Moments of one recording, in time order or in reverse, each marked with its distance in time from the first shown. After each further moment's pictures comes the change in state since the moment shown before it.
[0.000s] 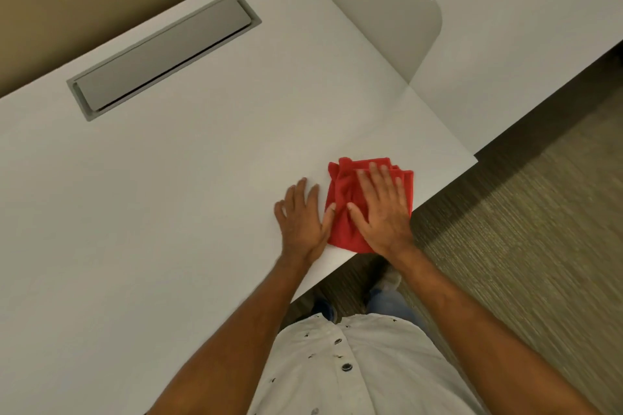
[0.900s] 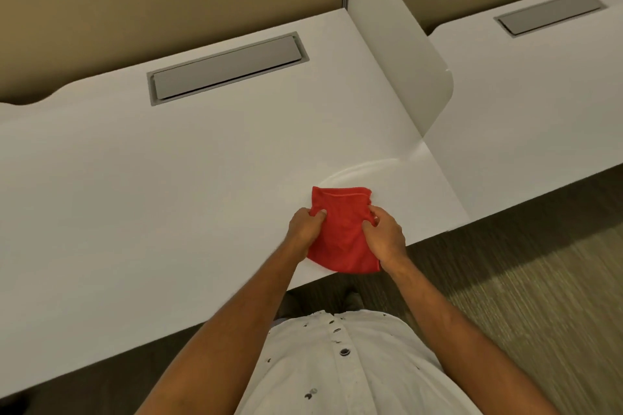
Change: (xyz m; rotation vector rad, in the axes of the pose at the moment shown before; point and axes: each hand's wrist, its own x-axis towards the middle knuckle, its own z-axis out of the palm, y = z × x) left_hand 0.009 0.063 -0.036 -0.943 -0.139 -0.680; right_hand 0.027 0.016 -0.062 0.584 -0.314 0.380
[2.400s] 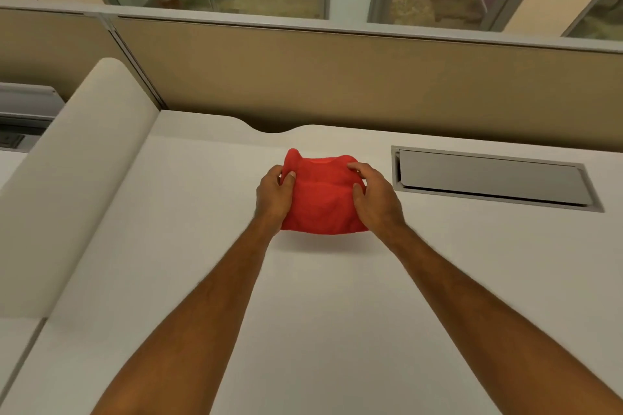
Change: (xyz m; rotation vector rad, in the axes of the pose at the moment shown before) left_hand 0.171 -0.015 -0.649 -0.245 0.619 0.284; right_hand 0.067 -0.523 0.455 -0.217 -0.208 -0.720
